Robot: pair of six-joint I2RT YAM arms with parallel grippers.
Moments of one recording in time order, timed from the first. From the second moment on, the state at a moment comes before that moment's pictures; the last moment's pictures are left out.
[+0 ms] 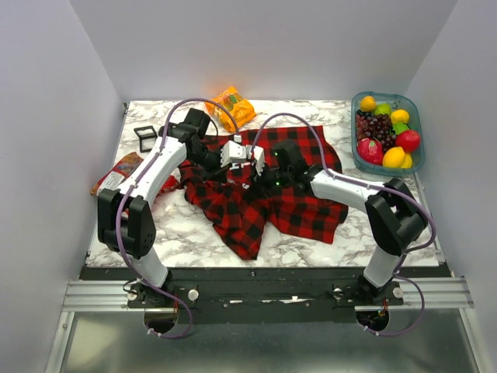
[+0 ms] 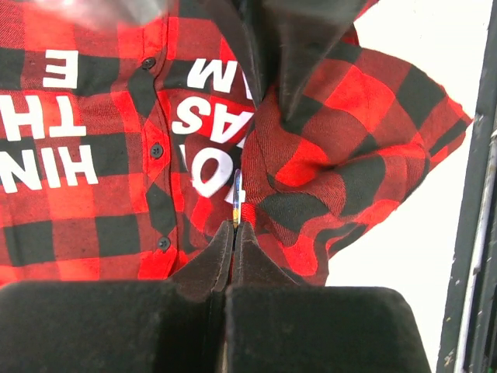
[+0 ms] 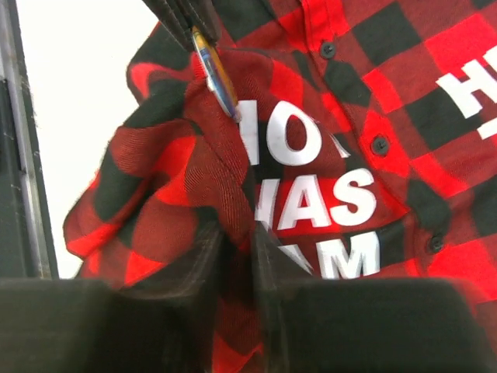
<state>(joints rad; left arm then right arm) -0.31 1.68 1.49 -1.08 0.73 1.08 0.68 1.75 1.12 -0.02 -0.62 -0.17</state>
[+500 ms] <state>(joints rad) -0.40 1.66 1.52 -1.16 0.50 1.26 0.68 1.70 1.10 -0.03 -0.55 -0.31</state>
